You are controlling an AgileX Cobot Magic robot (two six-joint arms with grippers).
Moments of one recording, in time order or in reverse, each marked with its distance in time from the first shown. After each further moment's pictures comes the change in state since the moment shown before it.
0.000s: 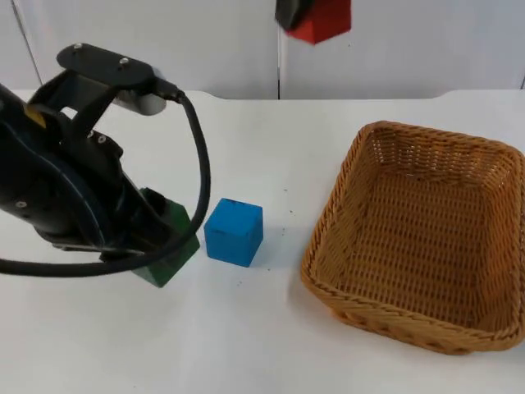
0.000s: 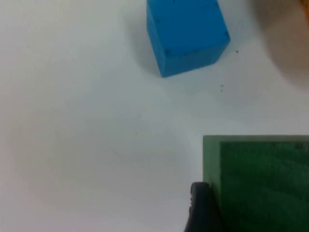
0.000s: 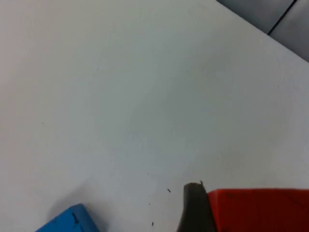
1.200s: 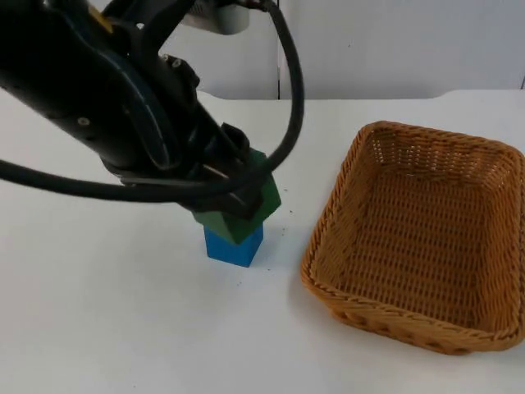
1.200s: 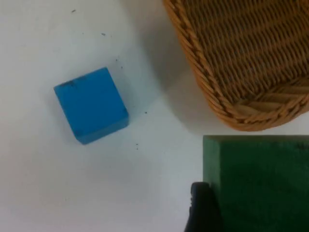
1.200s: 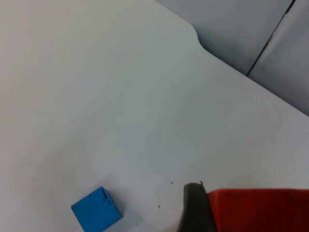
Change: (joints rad) right arm 0.000 -0.292 0.151 0.042 0.034 -0.033; left arm -0.129 -0.003 -0.213 -0.031 0.183 -0.012
